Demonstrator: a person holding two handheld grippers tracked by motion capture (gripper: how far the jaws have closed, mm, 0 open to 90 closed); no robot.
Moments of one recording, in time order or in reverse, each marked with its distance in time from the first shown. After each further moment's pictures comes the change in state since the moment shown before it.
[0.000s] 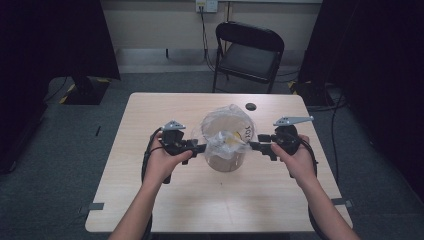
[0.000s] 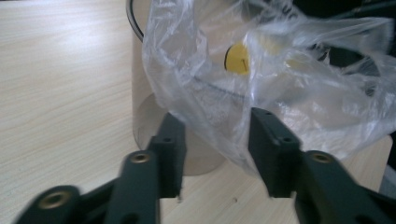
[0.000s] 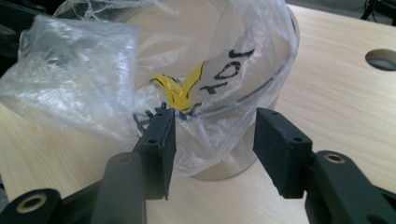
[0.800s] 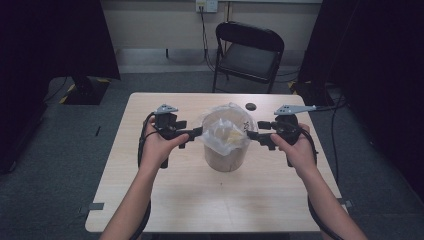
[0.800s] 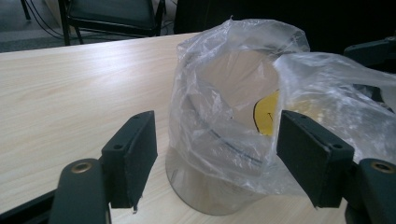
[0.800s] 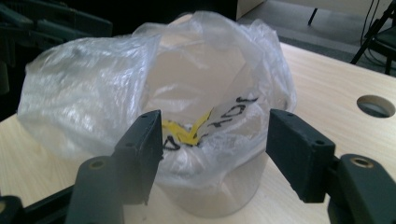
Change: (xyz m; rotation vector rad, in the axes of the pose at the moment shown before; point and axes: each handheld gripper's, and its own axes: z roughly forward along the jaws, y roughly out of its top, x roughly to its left) left arm 0.014 0.034 -0.017 -0.113 0.099 -0.031; right arm 0.000 0.029 -0.006 -0.081 0.015 -0.051
